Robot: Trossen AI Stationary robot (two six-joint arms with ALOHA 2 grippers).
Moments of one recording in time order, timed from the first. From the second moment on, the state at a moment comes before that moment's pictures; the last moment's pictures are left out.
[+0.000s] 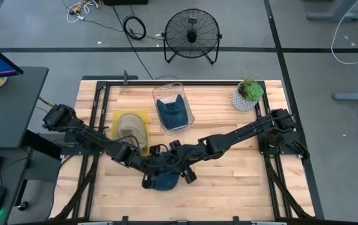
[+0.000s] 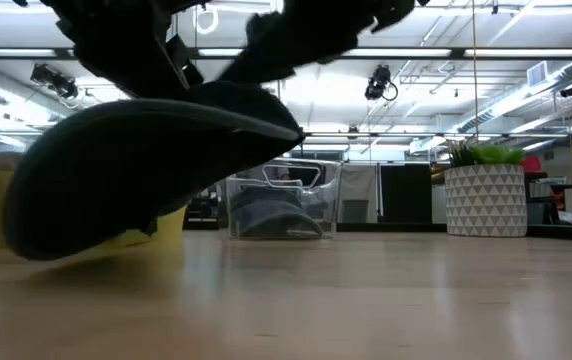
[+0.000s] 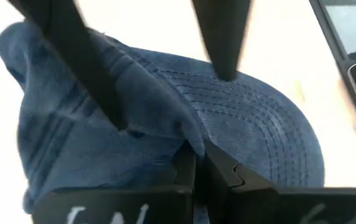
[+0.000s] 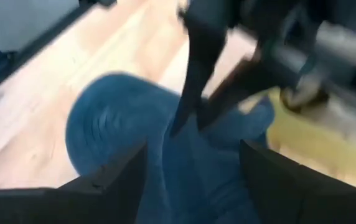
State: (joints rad) left arm -0.45 1.56 0.92 -0.15 -0.22 -0.32; right arm 0.27 1.90 1.36 -0.17 -0.02 -0.28
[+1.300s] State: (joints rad) left arm -0.45 1.56 0.92 -0.06 -0.34 -0.17; right arm 0.37 1.84 1.35 -0.59 0.03 0.10
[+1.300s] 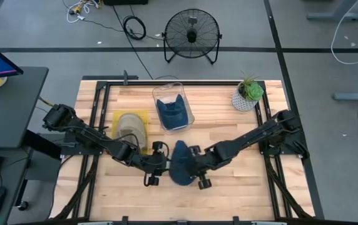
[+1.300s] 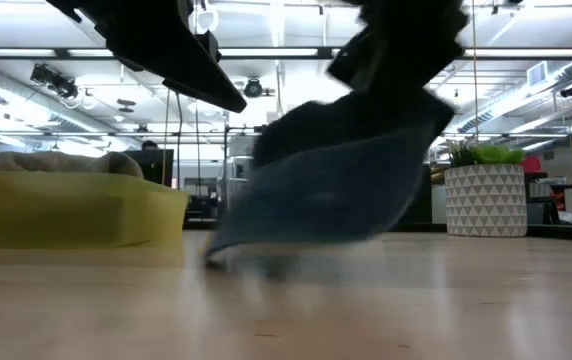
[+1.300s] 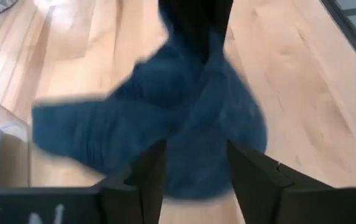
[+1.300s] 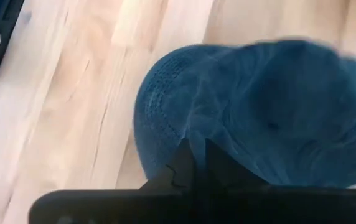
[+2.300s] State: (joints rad) left arm -0.45 1.56 0.92 -0.07 -0.35 -0.17; right arm 0.17 1.43 1.33 -0.75 0.86 -0.80
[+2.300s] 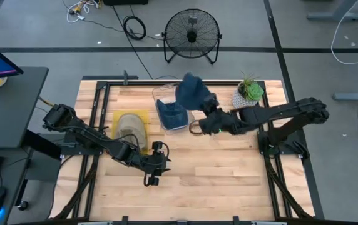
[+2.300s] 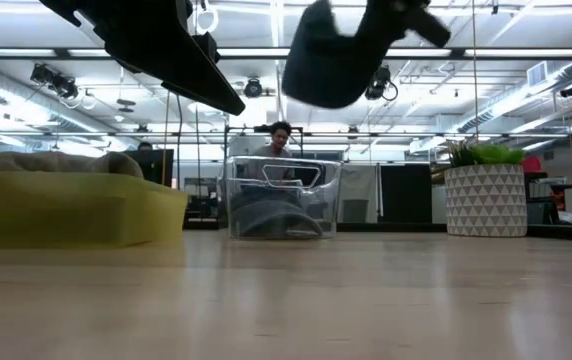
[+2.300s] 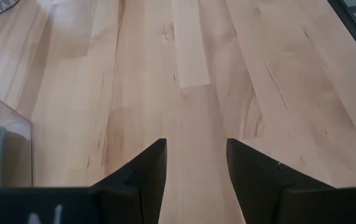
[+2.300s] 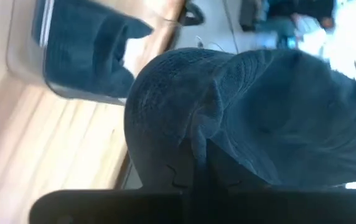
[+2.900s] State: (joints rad) left arm -0.44 1.56 0.92 -0.07 -0.35 -0.17; right arm -0.18 1.46 1.06 -0.19 0.11 -1.35
